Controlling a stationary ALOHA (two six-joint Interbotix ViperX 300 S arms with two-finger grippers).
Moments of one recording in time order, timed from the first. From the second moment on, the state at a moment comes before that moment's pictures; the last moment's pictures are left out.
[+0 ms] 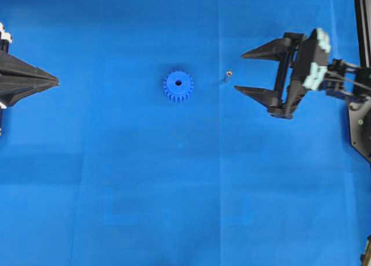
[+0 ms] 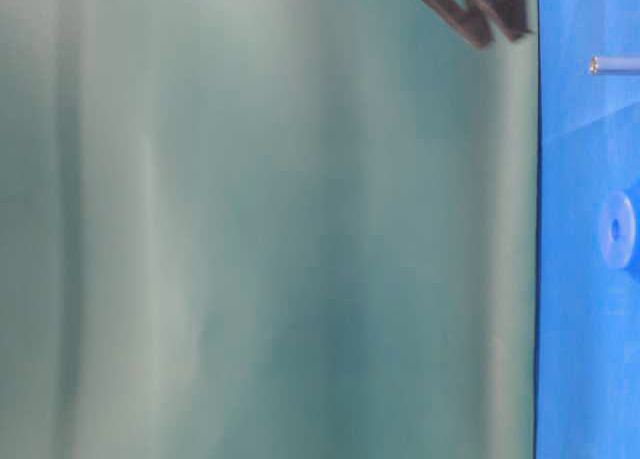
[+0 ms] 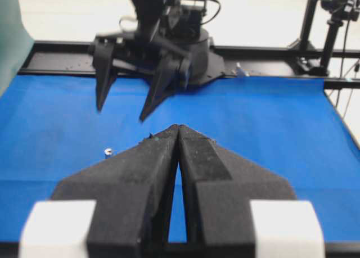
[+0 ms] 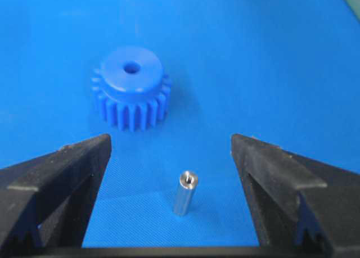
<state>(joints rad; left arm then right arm) 0.00 -0.99 1.18 0.00 -0.27 -0.01 -0.20 -0.20 1.17 0.13 -0.66 0.00</state>
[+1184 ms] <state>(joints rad) 0.00 -1.00 1.18 0.00 -0.26 -0.01 -0.21 0.08 1.10 0.21 -0.77 0.00</state>
